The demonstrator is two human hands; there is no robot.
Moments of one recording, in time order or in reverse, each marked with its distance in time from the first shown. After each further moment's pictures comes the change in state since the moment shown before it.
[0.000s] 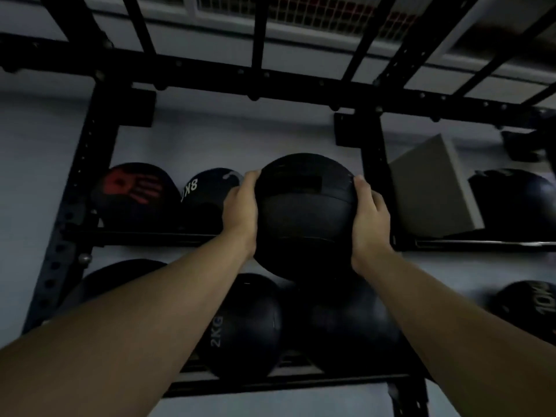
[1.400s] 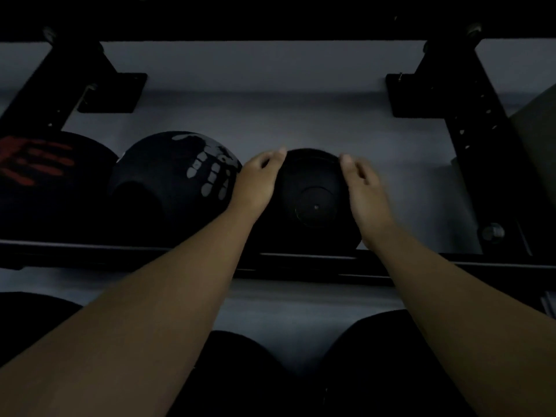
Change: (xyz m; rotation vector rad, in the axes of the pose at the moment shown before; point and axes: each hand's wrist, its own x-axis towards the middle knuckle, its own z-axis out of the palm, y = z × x) left_hand 0.315 -0.180 0.038 0.640 -0.014 0.550; right_hand 0.345 0.260 0.092 -0.203 -0.321 -0.357
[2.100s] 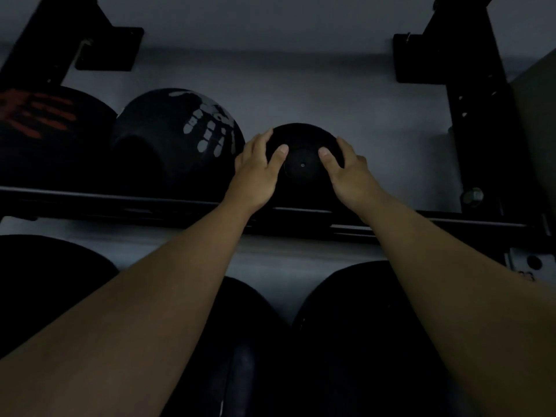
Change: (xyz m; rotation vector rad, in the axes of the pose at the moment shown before) left_hand -0.053 -0.016 0.010 0.350 -0.054 0.001; right_hand -0.040 -0.004 -0.021 -0.321 -0.266 0.096
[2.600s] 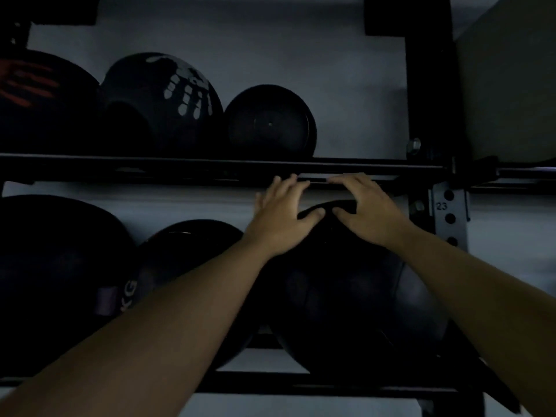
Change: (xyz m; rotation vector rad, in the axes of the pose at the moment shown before) left_hand -0.163 0.060 0.041 0.236 -0.433 -0.008; right_hand -0.163 0.043 -0.078 -0.436 -0.191 -0.080
